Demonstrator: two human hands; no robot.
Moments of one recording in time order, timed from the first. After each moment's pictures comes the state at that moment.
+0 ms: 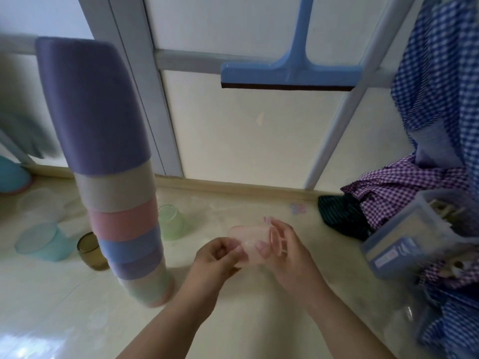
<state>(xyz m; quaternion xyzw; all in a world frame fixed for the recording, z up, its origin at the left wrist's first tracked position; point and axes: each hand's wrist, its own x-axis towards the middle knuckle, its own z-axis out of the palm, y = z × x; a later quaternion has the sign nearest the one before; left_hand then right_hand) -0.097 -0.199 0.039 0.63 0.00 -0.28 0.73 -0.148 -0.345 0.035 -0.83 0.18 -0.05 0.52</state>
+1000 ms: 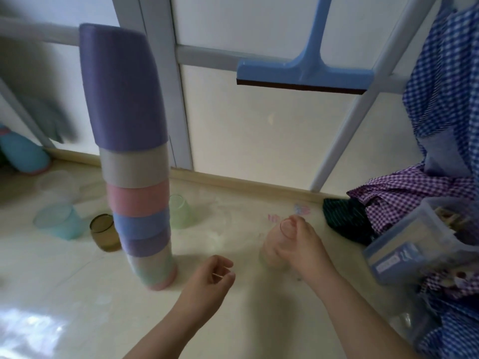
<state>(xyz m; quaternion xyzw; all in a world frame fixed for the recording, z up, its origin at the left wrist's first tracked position) -0.130 -0.173 0.010 0.81 -0.04 -0.21 0.54 -0.133 -0.382 0.022 -0.91 0.22 -0.01 0.34</state>
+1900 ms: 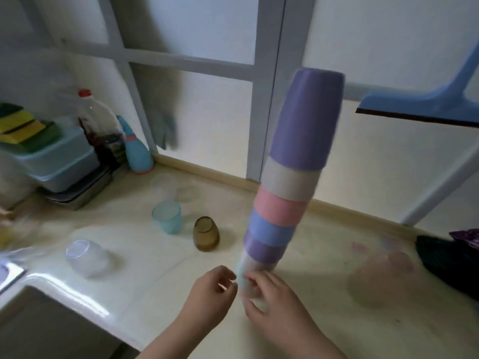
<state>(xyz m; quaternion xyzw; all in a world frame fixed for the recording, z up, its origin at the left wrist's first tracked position) -0.098 -0.004 0.008 0.89 -0.03 -0.11 0.43 -0.128 -0.153 0.008 -0.92 -0.09 0.00 0.38</state>
